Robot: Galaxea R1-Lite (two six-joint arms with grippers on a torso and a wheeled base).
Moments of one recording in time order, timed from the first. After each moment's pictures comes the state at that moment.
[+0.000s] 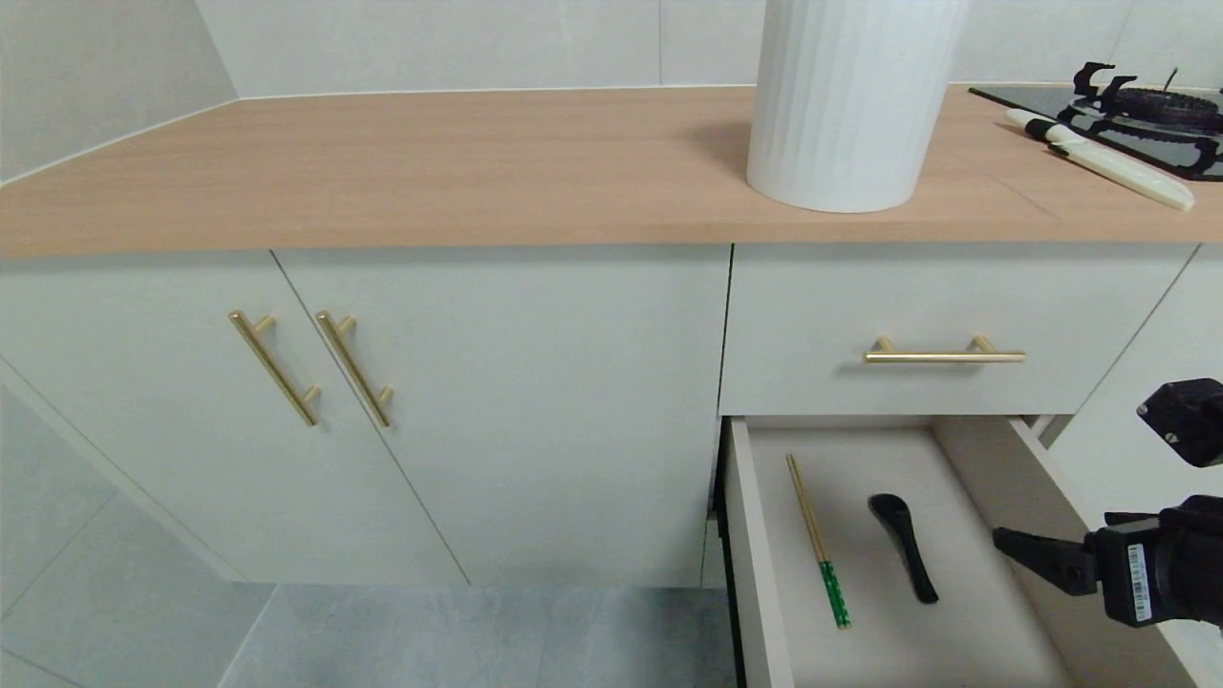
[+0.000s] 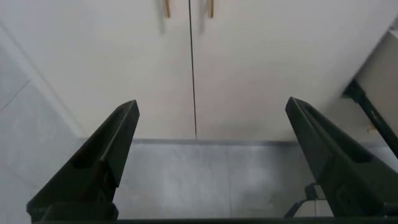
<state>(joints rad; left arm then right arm) 0.00 0.00 0.00 0.00 0.01 0.00 0.42 1.18 -0.57 -0.01 -0.23 0.16</state>
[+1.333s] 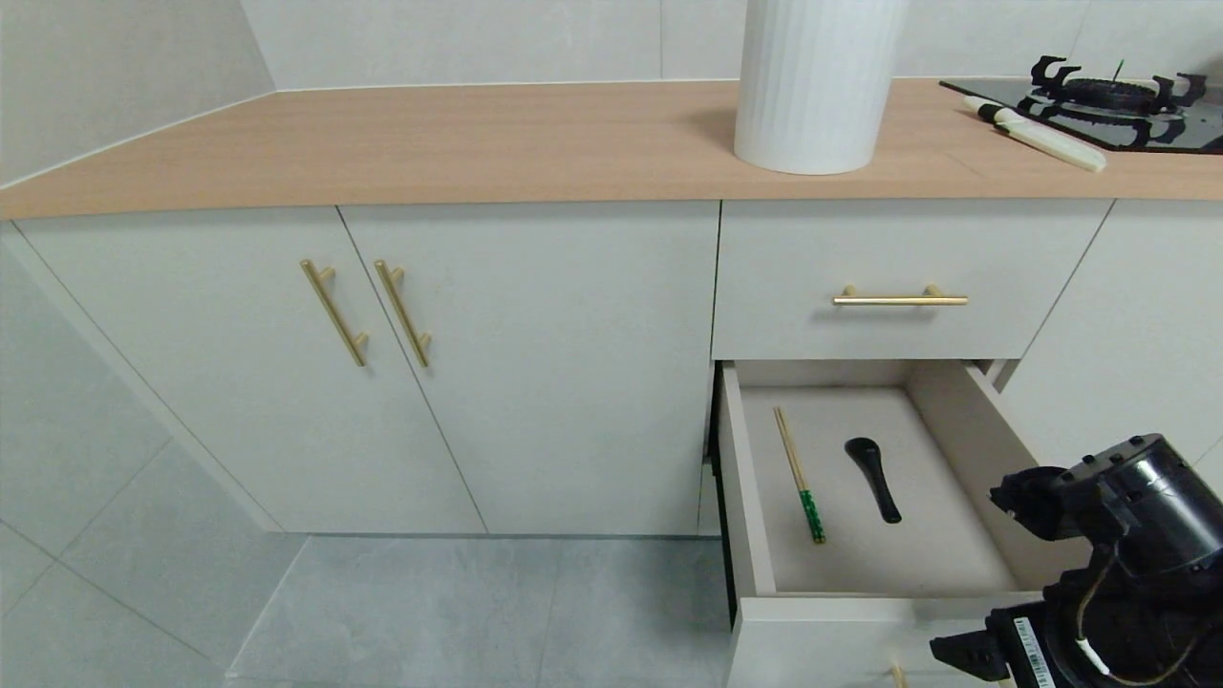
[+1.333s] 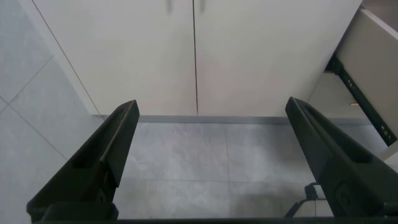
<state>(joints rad) 0.00 0.00 0.00 0.00 0.01 0.00 0.53 1.45 -0.61 0.17 -0.18 0.34</state>
